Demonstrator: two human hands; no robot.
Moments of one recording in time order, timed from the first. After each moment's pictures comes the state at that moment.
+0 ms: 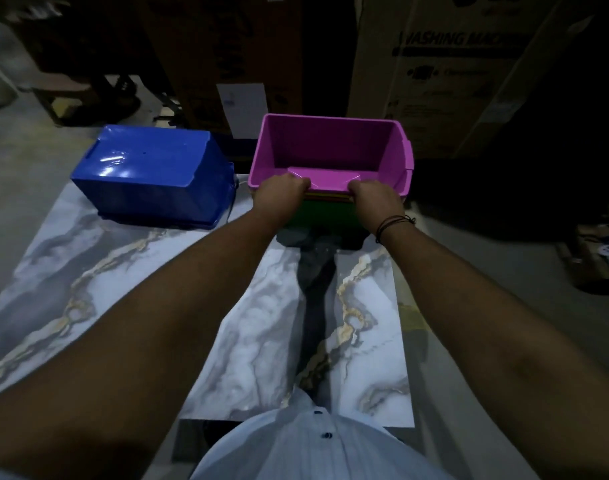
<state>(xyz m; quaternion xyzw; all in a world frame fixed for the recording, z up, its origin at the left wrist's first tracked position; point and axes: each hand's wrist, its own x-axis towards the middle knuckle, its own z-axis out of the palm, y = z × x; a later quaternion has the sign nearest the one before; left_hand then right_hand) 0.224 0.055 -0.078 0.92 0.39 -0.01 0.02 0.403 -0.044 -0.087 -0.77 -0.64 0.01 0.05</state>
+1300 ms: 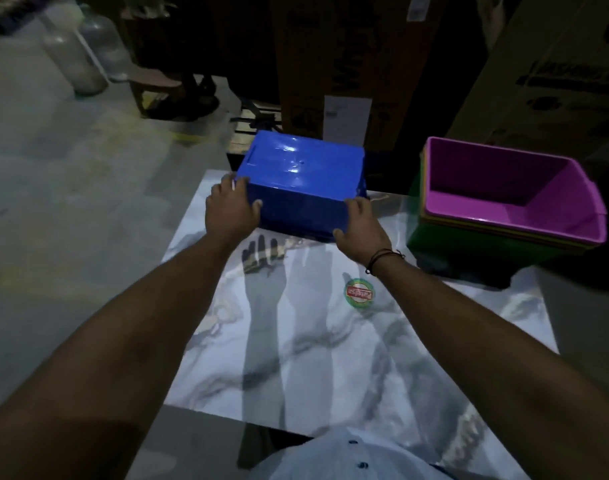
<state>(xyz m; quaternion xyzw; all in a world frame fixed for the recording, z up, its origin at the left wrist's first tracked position) -0.172 0.212 -0.111 0.77 0.62 0.15 0.07 0.078 0.108 -0.128 -0.75 -0.61 0.17 0.18</state>
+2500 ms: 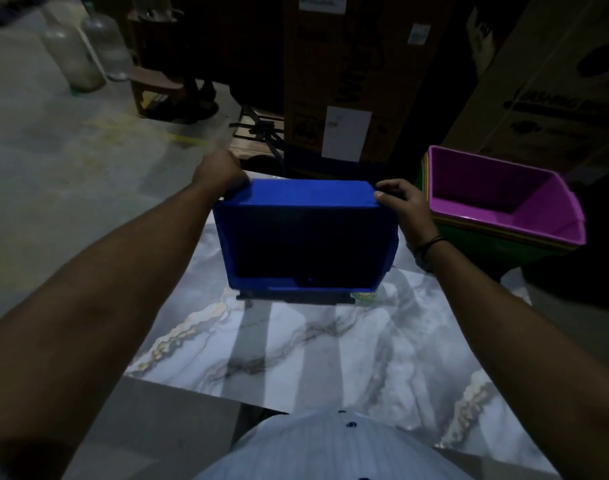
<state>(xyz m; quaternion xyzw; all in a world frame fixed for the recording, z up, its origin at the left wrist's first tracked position) -0.218 0.246 -0.045 0.67 0.67 0.14 0.27 0.106 0.080 -0.071 -0.65 -0.45 0.35 0.50</state>
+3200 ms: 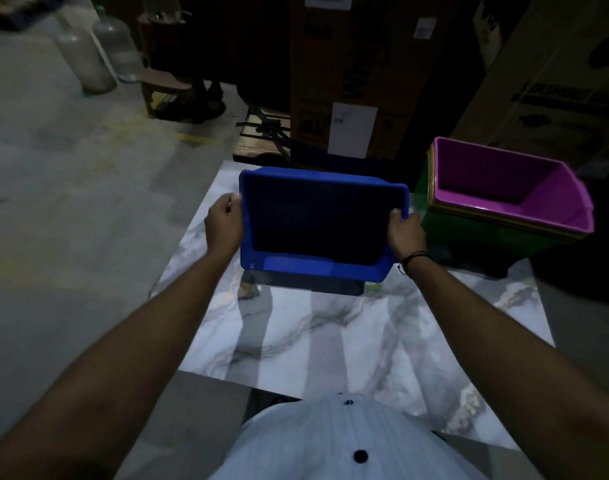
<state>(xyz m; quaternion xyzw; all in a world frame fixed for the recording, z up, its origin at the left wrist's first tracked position) -0.243 0.141 -0.123 0.56 0.61 0.42 0.37 0.073 0.044 -0.104 -0.83 -0.29 0.29 0.38</state>
